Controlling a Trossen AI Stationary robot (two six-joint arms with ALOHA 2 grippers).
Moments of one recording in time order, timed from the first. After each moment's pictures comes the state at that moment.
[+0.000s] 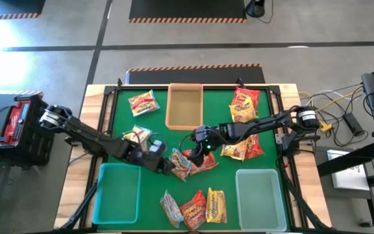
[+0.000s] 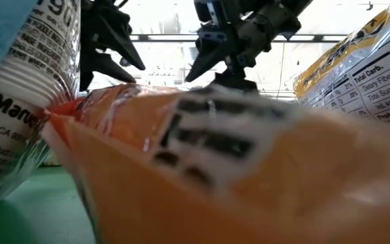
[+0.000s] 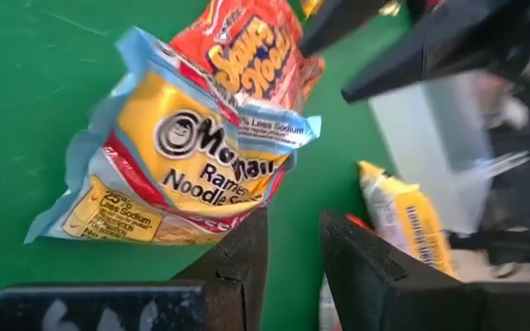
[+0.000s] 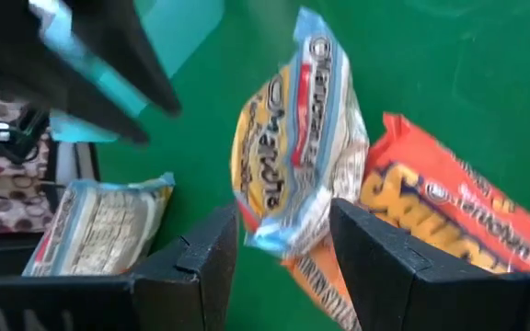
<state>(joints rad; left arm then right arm) -0.37 1.41 0.82 -0.16 -0.26 -1.35 0.04 1.74 1.17 -0.16 -0.24 0.76</state>
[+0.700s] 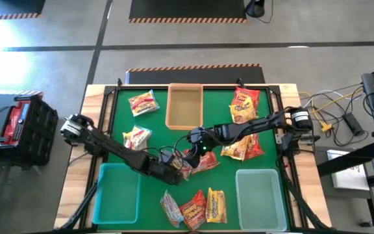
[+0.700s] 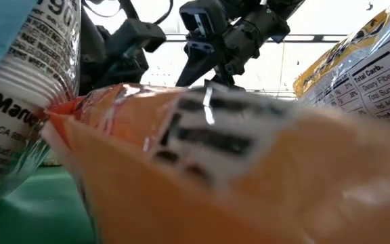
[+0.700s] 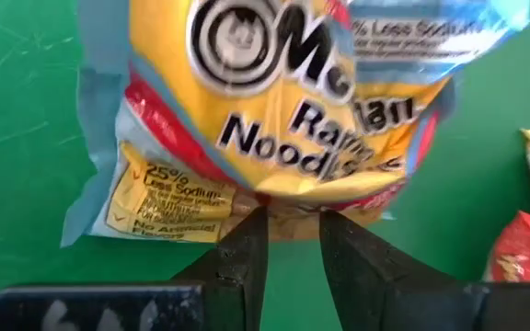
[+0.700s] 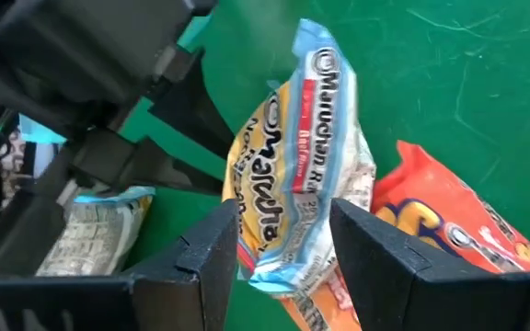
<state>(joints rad) -0.40 1.73 0.96 -0.27 -0.31 -1.36 0.04 1.82 1.22 -0.17 -0.22 0.71</state>
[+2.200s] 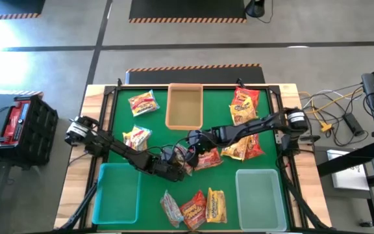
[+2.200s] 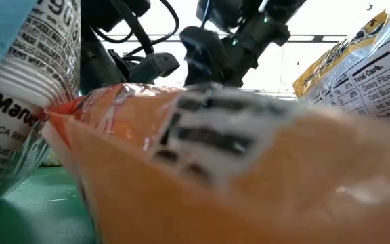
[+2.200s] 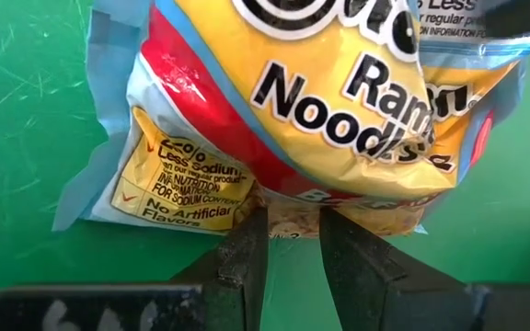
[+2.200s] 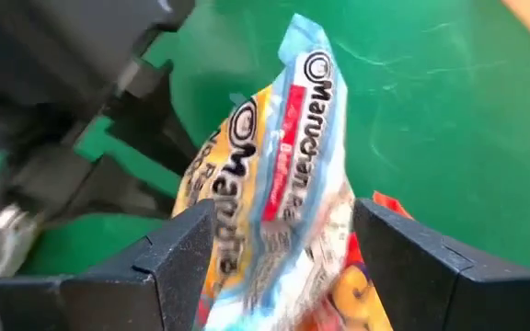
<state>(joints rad) -0.36 1.80 0.93 -0.15 -0.39 -1.38 0.04 1.87 1.22 -0.17 -0.05 0.58</state>
